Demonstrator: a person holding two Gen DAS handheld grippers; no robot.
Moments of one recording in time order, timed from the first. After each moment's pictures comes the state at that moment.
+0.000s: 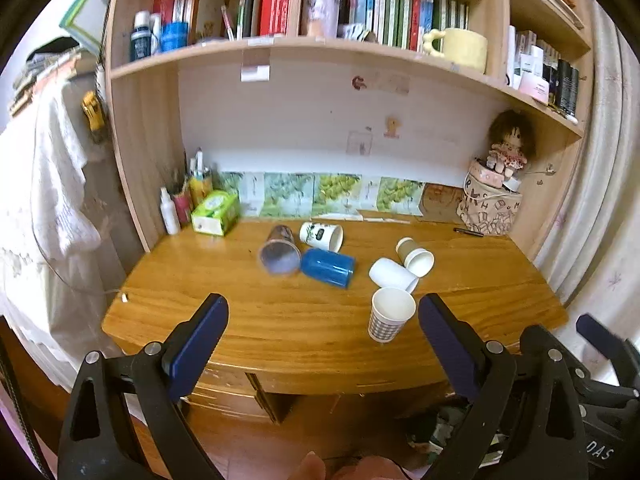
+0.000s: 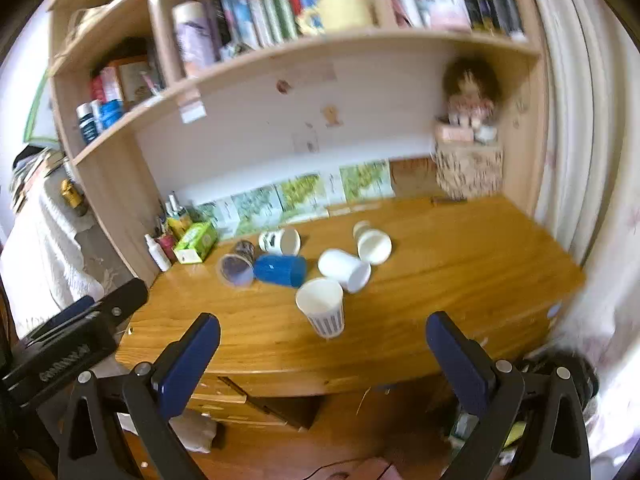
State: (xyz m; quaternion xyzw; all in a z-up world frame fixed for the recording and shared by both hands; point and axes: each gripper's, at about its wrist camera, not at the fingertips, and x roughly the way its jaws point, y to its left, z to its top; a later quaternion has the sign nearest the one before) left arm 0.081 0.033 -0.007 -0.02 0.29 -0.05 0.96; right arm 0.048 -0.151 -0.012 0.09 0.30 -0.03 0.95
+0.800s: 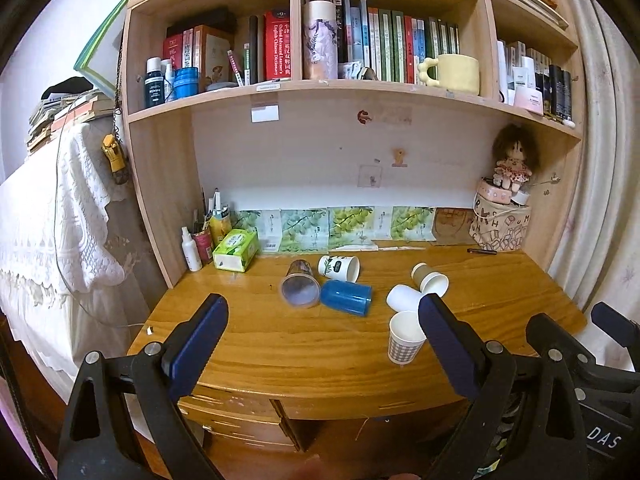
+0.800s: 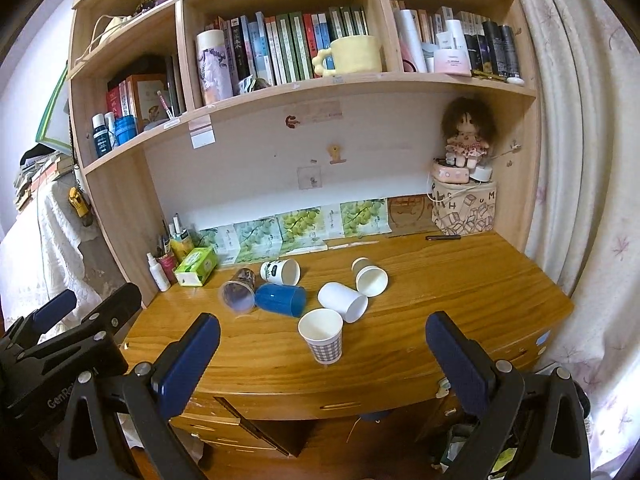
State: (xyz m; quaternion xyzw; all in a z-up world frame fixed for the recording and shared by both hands) left arm 0.060 0.033 0.007 0.01 0.23 -0.03 0.97; right arm 0.030 -0.138 0.004 0.07 0.25 -0.04 0.97
